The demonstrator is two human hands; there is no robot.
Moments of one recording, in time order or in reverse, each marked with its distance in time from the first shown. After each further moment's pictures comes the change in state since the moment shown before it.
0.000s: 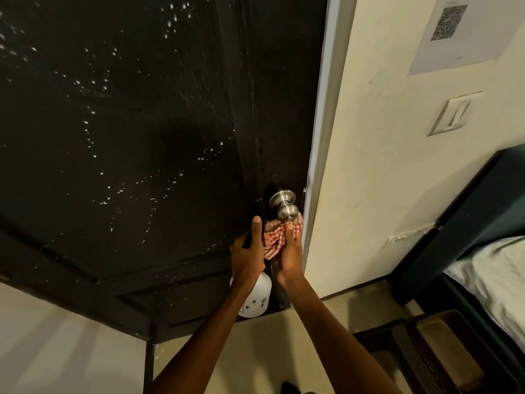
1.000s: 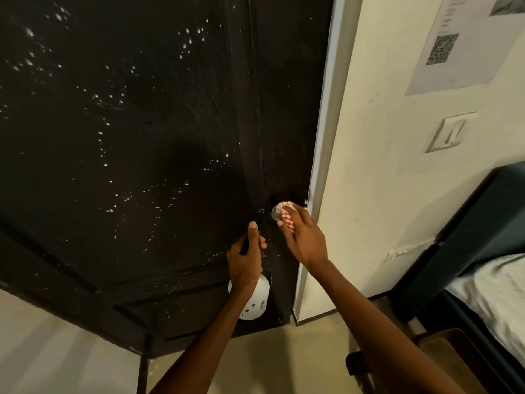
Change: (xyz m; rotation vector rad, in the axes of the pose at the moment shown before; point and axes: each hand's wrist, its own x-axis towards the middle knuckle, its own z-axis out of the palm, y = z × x) left_hand 0.015 0.001 0.000 -0.093 0.059 0.213; right_hand 0.037 -0.074 -0.012 -1.491 -0.059 -0.849
